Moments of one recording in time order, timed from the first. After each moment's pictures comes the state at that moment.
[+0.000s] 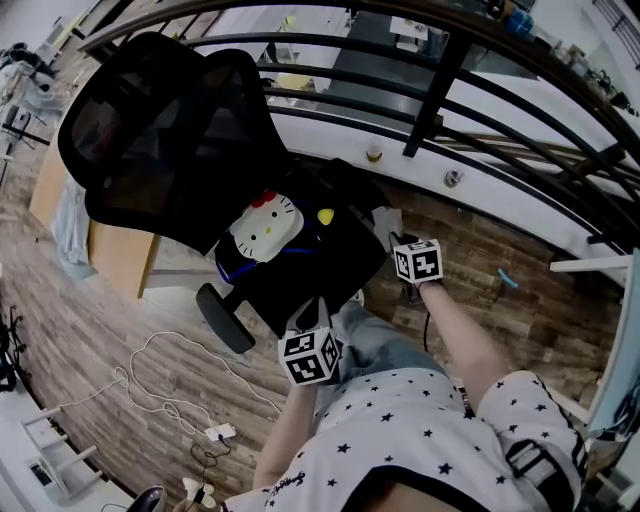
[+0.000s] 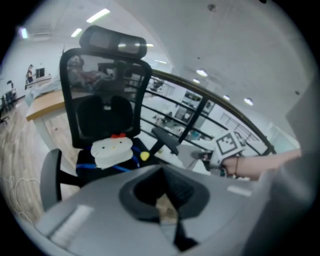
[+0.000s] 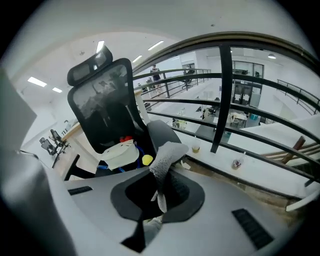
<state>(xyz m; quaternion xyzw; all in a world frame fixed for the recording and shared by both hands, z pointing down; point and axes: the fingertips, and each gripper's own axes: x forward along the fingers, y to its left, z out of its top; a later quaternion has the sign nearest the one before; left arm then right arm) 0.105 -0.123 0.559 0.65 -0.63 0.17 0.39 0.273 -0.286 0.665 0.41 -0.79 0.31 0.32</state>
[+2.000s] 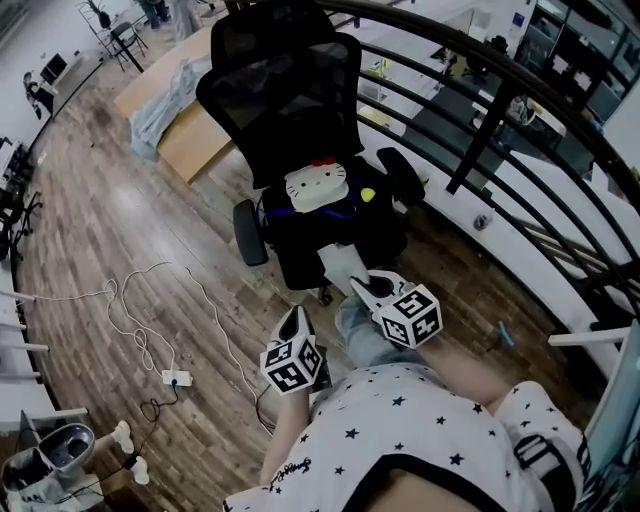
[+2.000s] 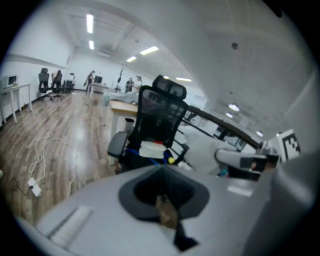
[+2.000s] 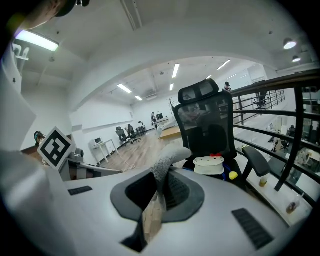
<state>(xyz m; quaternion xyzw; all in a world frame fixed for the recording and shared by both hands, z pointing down) 0.105 0.126 0.519 0.49 -0.80 0.01 0.35 0.188 0.023 0.485 0.07 -0.96 0.17 0.19</state>
